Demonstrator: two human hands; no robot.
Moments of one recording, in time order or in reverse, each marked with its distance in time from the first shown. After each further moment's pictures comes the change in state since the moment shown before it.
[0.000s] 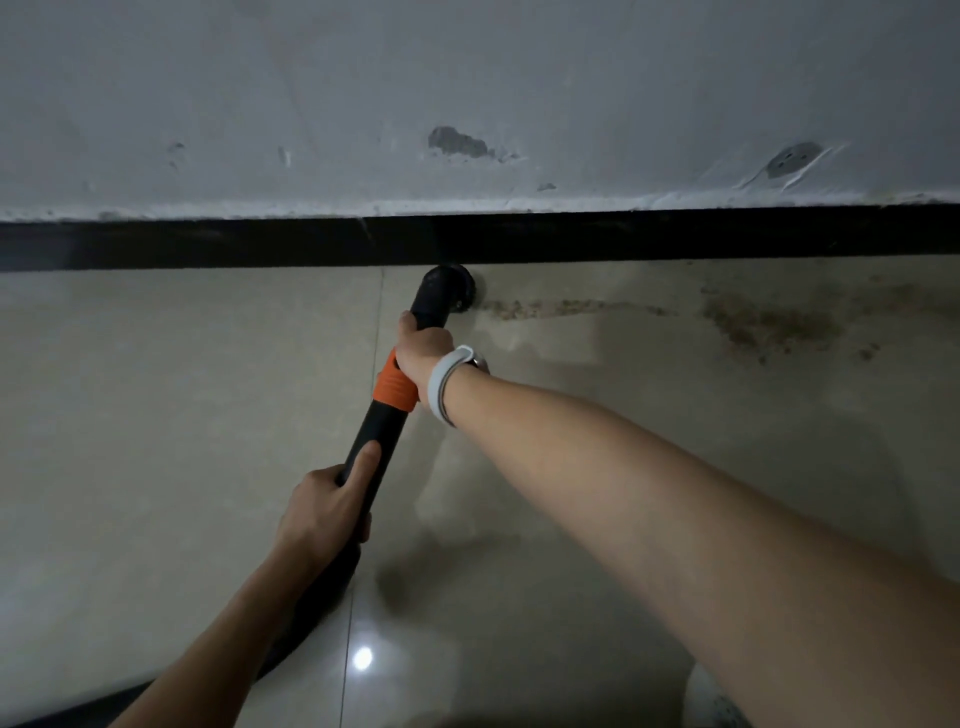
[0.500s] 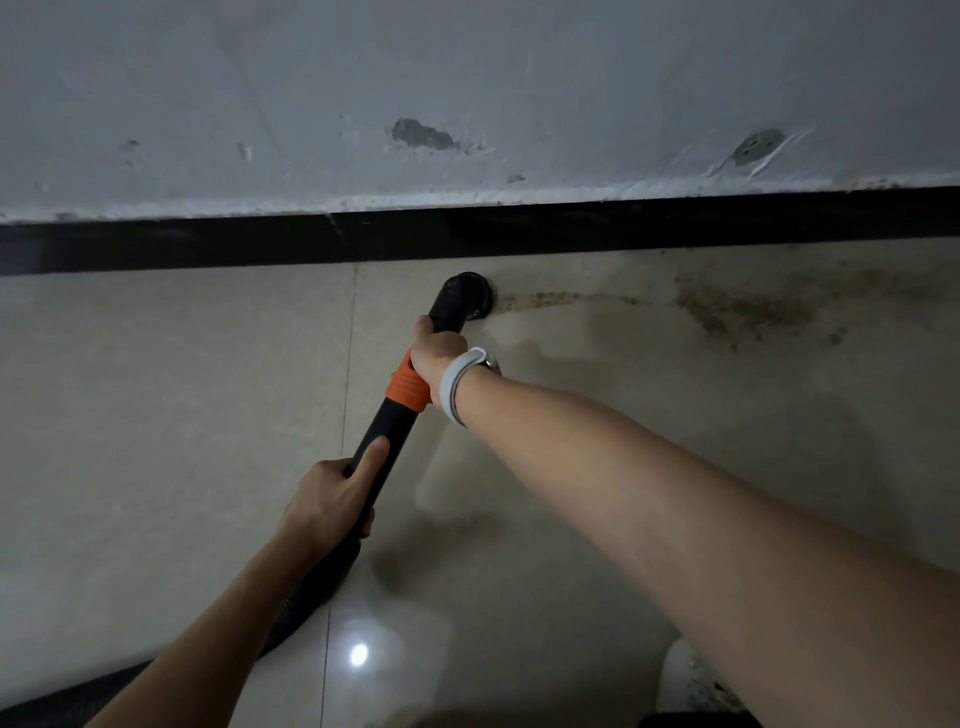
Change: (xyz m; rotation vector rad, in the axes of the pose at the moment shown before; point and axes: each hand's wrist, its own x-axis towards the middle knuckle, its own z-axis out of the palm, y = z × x) left_hand 0.004 0.016 0.019 0.013 -0.144 0.024; right_hand 0.015 0.021 -0.029 -0.011 0.054 0.056
